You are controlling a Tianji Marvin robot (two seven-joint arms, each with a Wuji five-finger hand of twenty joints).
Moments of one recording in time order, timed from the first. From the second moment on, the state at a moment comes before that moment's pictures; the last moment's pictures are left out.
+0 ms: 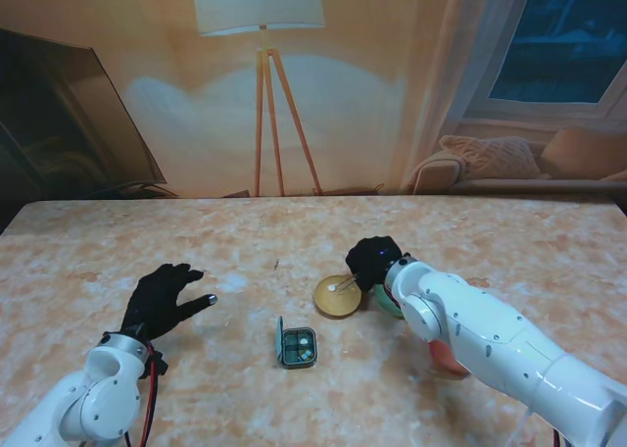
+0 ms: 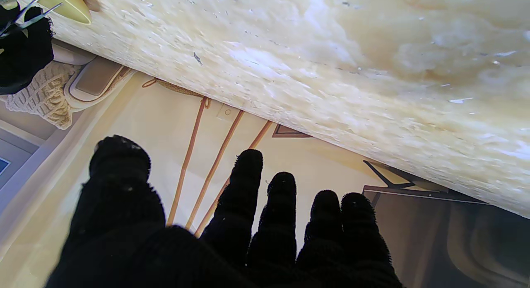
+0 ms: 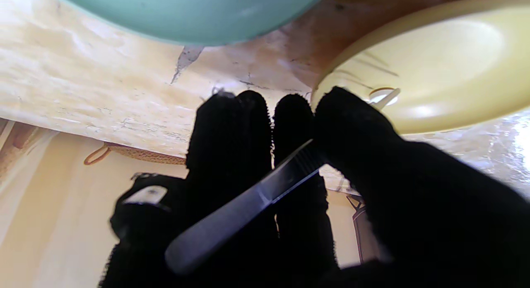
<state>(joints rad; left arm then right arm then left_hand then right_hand) 1.76 -1.11 -1.43 -1.60 0.76 -0.03 0.17 -0.92 -1.12 0.51 -1.06 -0.86 0.03 -0.13 0.63 -0.07 -0.02 -0.06 0.54 0.18 0.21 0.30 0.38 0.14 0.23 0.22 0.16 0.15 0.25 0.22 -0.02 0.04 0.56 0.28 0.52 -0.87 1.31 -0.29 1.00 -0.07 0.95 -0.09 1.23 0.02 0.51 0.42 1.21 -0.07 1.12 0.41 0.94 -0.08 1.64 0.61</state>
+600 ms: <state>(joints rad) 1.77 -1.11 -1.43 -1.60 0.76 -0.03 0.16 -0.86 -1.16 0.42 -0.97 -0.81 0.05 -0.14 0.63 -0.07 -0.02 -0.06 0.54 0.18 0.21 0.29 0.38 0.14 0.23 0.22 0.16 0.15 0.25 0.22 -0.02 0.04 0.55 0.28 0.51 -0.85 1.30 -0.29 0.99 -0.07 0.95 -0.09 1.23 0.02 0.51 0.42 1.21 -0.07 1.12 0.41 0.94 -0.08 1.64 0.61</state>
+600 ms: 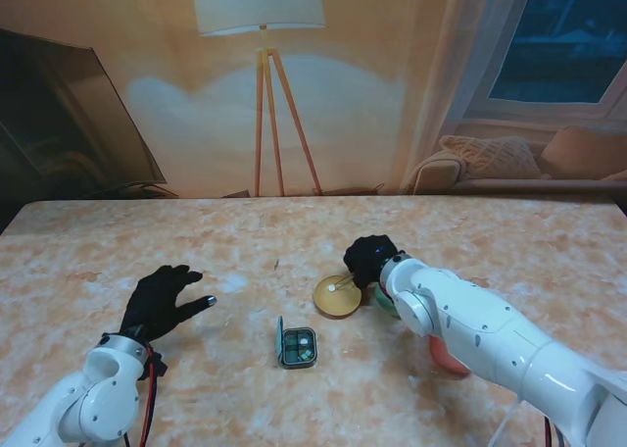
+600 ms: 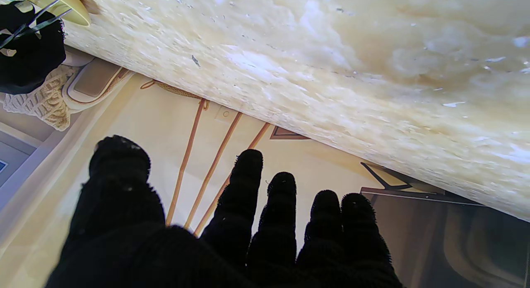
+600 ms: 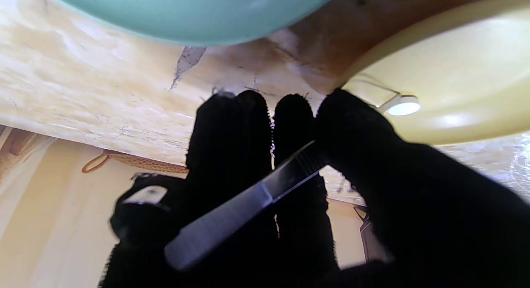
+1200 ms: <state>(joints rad) 1.77 -1.11 -1.43 -1.60 0.73 -0.03 0.17 -0.85 -1.17 0.40 -0.97 -0.79 0.05 -0.13 0.63 -0.06 -0.02 -0.06 0.54 0.17 0.21 0.29 0.38 0.14 0.23 0.22 0.16 0.15 0.25 0.22 -0.02 0.04 0.54 0.28 0.51 -0.84 1.30 -0.29 0.98 -0.07 0.95 -0.09 1.22 0.02 0.51 0.42 1.19 -0.07 1.12 0.41 0.92 -0.08 1.63 0.61</state>
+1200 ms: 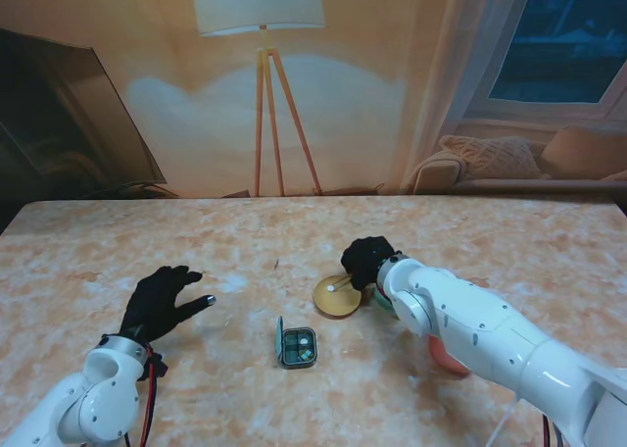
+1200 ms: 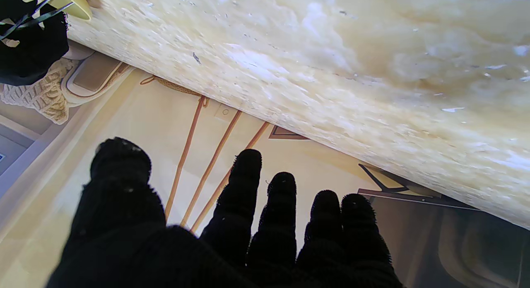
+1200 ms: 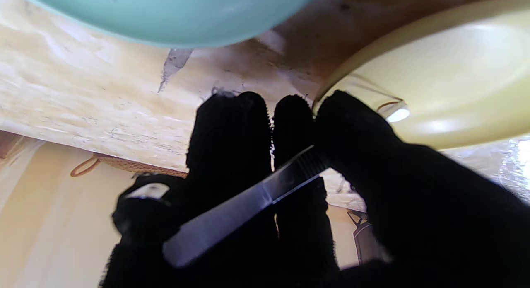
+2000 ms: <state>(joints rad) 1.77 -1.11 -1.44 -1.59 0.73 -0.04 0.16 -0.86 -1.17 0.44 -0.97 -0.79 0.03 -0.15 0.63 -0.06 -0.02 -0.06 0.54 0.17 0.21 0.29 0.38 0.14 0.23 0.22 0.16 0.15 0.25 0.22 -0.02 0.04 0.53 0.28 0.50 -0.89 1.31 -0.26 1.03 -0.07 0.98 -0.06 1.26 0.01 0.54 0.42 1.24 -0.07 1.14 0.42 0.97 -0.07 1.66 0.61</state>
